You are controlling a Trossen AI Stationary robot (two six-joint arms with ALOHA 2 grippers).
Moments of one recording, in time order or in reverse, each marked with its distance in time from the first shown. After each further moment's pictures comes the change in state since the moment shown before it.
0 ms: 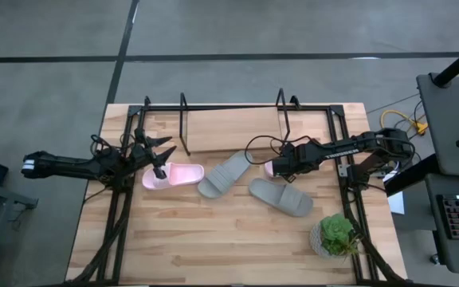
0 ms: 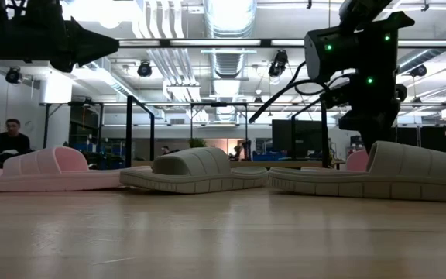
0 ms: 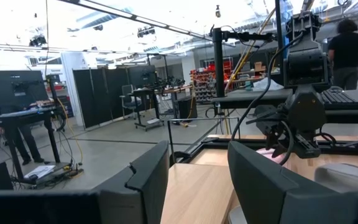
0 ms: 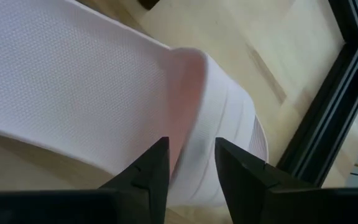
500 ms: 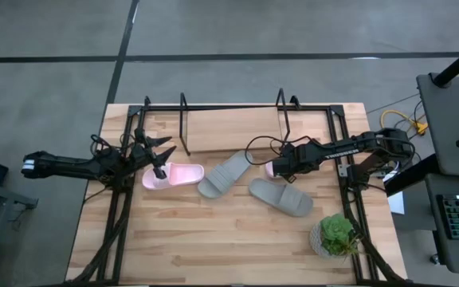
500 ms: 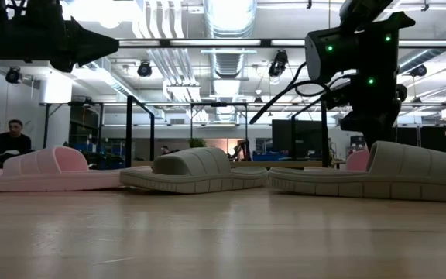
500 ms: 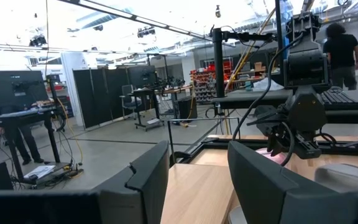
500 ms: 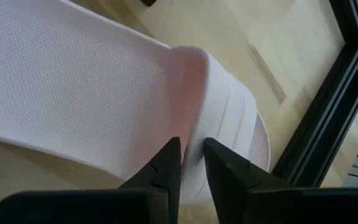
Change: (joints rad) left arm 0.000 0.002 0.000 0.000 0.000 0.000; right arm 0.000 0.000 -0.005 0.000 -0.001 -0.011
